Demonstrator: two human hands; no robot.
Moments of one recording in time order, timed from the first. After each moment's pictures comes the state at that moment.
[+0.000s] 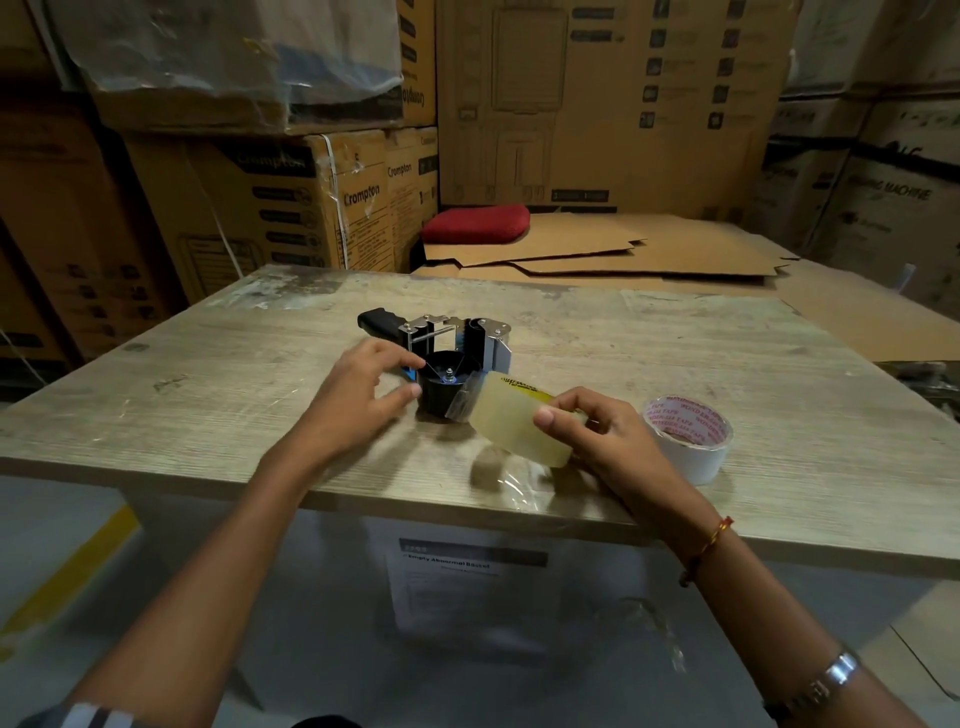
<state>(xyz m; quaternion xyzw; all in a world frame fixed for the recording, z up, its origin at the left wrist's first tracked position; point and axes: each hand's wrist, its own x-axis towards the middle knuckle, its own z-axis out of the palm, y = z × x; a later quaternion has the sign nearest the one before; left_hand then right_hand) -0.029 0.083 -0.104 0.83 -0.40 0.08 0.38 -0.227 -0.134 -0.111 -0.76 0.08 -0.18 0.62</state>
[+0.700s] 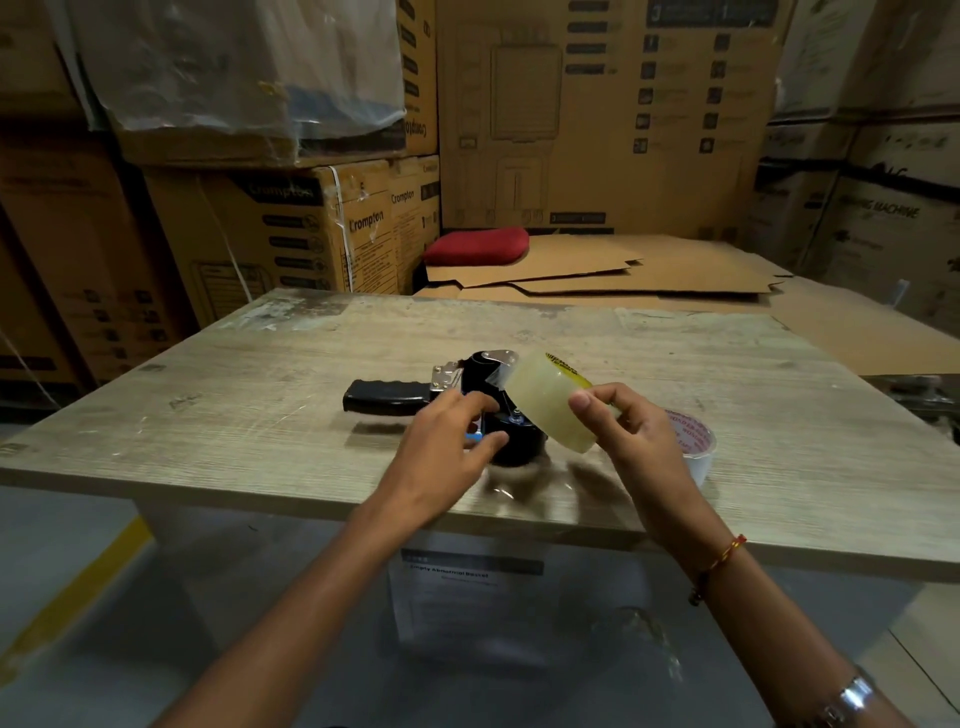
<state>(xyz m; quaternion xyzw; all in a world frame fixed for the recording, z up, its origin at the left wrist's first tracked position) -0.114 0.037 -0.110 0.80 -0.45 0.12 0.39 -0.246 -0.136 -0.101 -0.72 0.08 -0.32 0.61</state>
